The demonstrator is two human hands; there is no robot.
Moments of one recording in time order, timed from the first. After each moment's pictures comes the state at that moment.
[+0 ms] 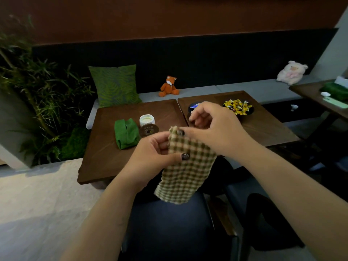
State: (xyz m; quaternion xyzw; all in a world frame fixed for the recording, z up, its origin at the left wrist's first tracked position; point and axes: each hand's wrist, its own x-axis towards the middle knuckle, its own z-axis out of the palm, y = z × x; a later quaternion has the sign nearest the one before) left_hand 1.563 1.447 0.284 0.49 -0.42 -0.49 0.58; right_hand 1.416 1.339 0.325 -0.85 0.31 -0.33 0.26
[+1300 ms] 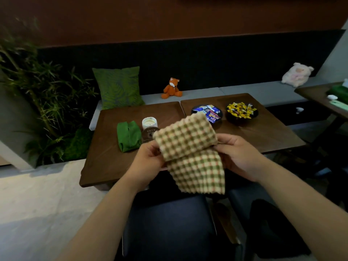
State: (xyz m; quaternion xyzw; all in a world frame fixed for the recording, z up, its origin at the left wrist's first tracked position) left_hand 1.582 1.417 0.245 0.54 -0.43 -0.41 0.59; right_hand 1.386 1.304 0.258 -0.56 0.31 -0.23 0.74
